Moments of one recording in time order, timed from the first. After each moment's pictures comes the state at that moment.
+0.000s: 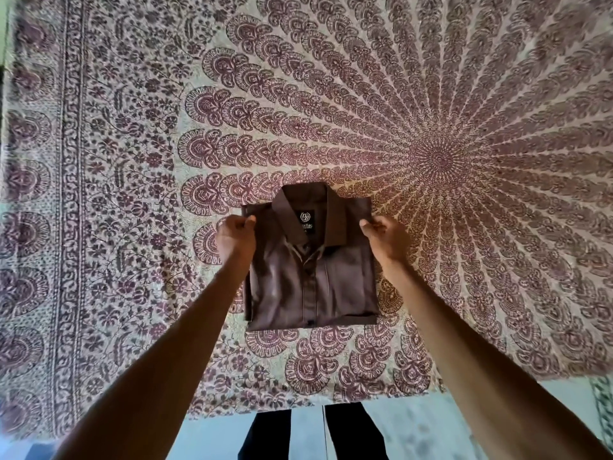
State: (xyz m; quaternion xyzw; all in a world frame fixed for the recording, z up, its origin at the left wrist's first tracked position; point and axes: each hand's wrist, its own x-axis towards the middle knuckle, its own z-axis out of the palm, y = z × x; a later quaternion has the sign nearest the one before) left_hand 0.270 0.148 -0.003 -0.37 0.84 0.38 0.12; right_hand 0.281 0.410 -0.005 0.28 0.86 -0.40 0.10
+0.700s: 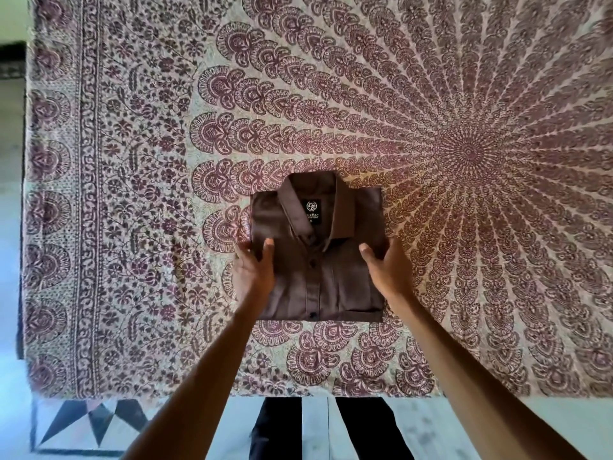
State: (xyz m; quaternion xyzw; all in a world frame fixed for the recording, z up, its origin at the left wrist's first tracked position) left_hand 0.343 0.172 -0.010 -0.39 0.84 0.35 0.16; right_hand 0.326 0.407 -0.015 0.26 0.86 -0.39 0.22
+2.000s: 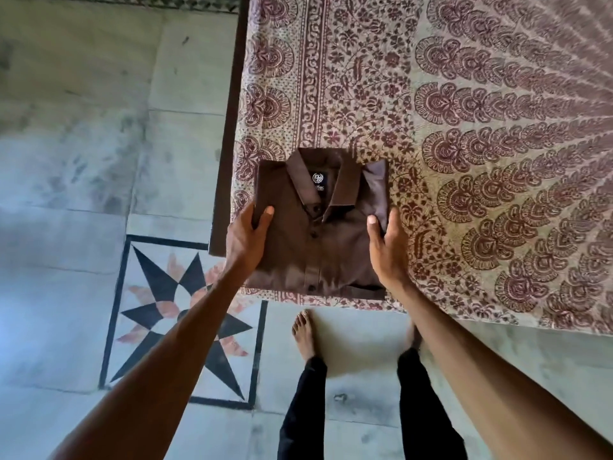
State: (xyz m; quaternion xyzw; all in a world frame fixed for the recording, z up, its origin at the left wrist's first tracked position) left_hand 0.526 -0.274 -0.004 -0.28 0.85 0.45 0.06; right_hand 0.505 -0.035 0.013 0.13 0.89 -0.44 0.08
